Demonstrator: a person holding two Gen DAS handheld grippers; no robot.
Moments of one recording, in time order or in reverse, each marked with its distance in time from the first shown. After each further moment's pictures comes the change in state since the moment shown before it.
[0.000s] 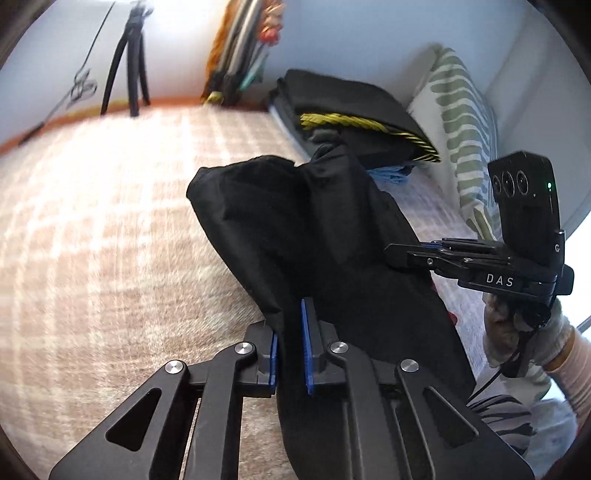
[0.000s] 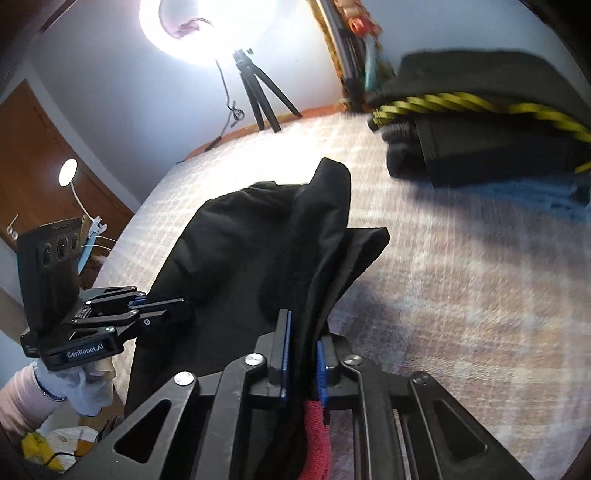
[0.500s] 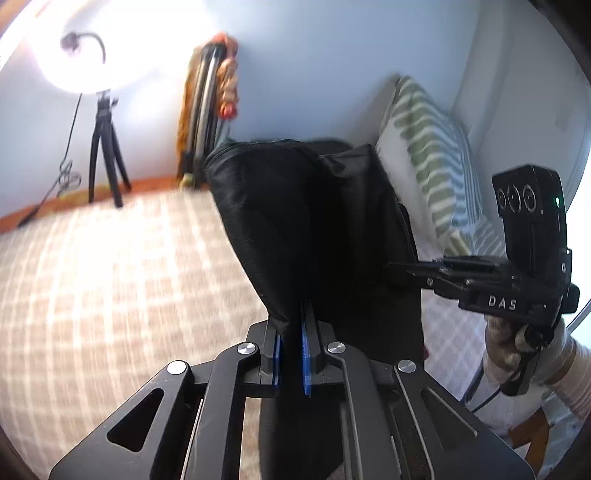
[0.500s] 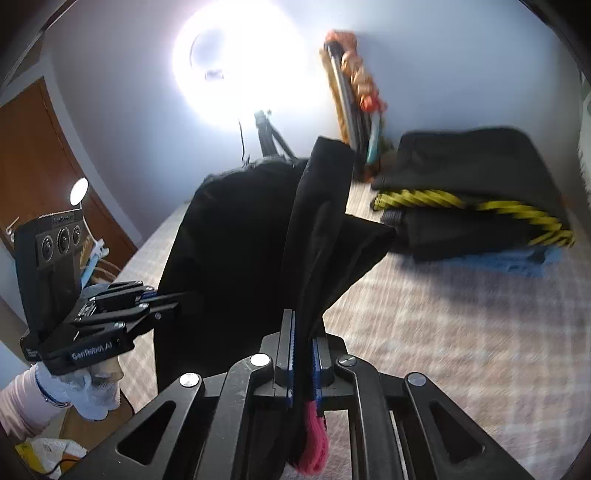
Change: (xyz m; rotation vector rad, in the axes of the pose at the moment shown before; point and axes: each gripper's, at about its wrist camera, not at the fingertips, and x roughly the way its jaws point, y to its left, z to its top) left arm -0.042 -0.030 0.050 0.117 -0.175 -0.019; right arm -0.068 0.028 0.021 -0.043 -0.181 -0.064
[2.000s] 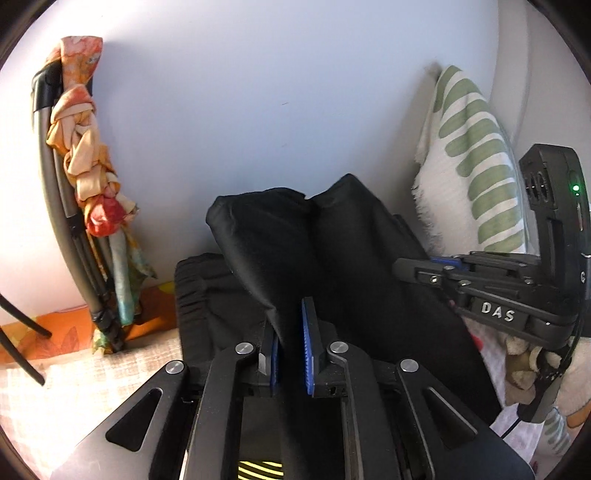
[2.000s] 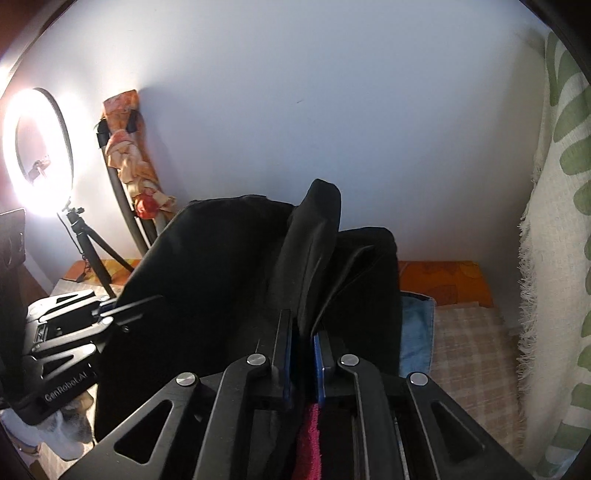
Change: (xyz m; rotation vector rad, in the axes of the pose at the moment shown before) left arm 0.229 -0.039 0.188 0.092 0.005 0.077; right arm 0.046 -0.225 0.175 0.080 -0.037 -0.328
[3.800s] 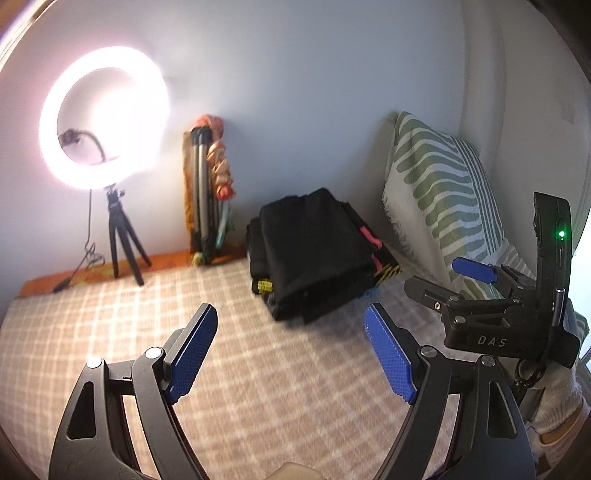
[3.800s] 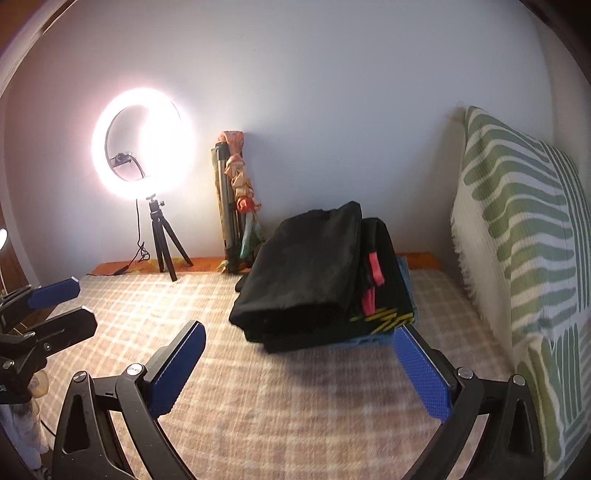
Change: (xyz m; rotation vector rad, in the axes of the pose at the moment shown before) left arm -0.255 -0.044 -0.147 -0.027 -0.157 0.108; right arm -0.195 0.140 -0.161 -0.003 -0.243 -0.126
